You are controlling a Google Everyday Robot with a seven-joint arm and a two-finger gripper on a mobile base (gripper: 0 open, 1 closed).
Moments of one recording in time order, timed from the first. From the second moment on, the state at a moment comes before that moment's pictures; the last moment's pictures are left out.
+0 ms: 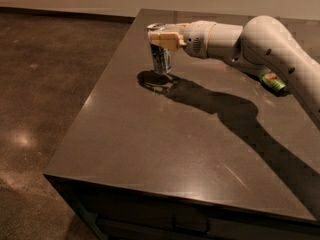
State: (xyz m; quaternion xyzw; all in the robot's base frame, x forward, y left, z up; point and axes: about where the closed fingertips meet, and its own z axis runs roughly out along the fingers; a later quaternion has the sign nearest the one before) arm 0.697 -0.010 0.964 -0.34 0.66 0.34 0.57
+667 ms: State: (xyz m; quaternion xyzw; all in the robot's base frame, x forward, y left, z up) arm 0.698 -0.017 0.958 -0.33 0.64 0.36 0.59
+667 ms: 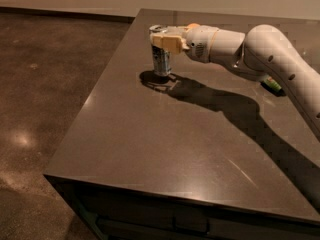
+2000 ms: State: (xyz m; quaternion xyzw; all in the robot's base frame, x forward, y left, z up) arm 0.691 -0.023 0.943 -0.31 0.62 0.36 0.63
